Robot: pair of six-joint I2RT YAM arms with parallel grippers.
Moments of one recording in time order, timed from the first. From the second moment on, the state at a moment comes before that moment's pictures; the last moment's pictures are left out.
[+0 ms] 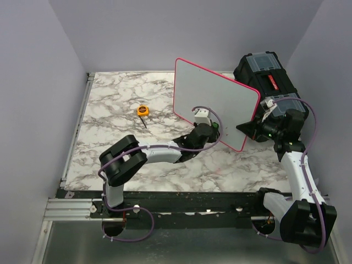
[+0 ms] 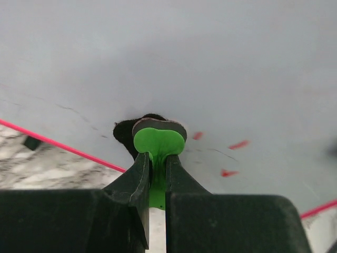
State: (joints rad) left arm -1.01 1.85 1.08 0.46 -0.42 -0.66; right arm -0.17 0.99 0.67 -0.11 -1.02 -0.09
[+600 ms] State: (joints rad) left arm -1.12 1.87 1.16 0.48 -0.37 -0.69; right arm -0.18 0.99 0.67 -0.11 -1.01 -0.10
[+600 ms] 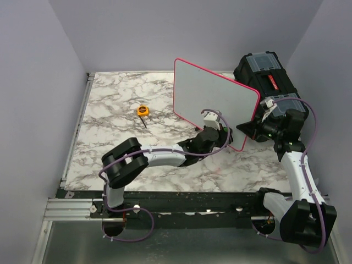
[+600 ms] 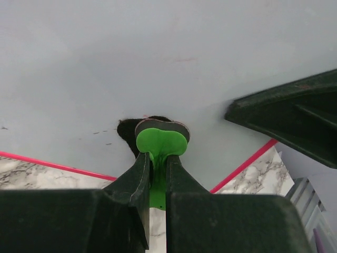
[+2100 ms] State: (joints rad) left arm -1.17 1.88 1.12 0.45 -0.33 -0.71; right arm -0.17 0.99 0.67 -0.12 -1.03 -0.11
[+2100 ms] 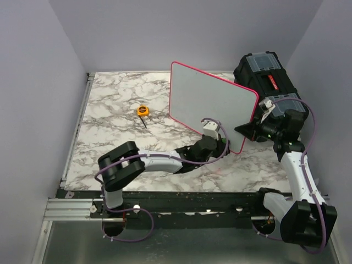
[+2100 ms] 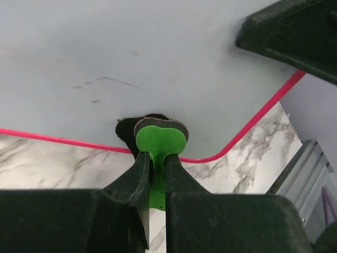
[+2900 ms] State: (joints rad) left arm -0.75 0.54 0.32 0.09 -0.19 -0.53; right arm -0.14 1.15 0.87 0.18 -1.01 0.32
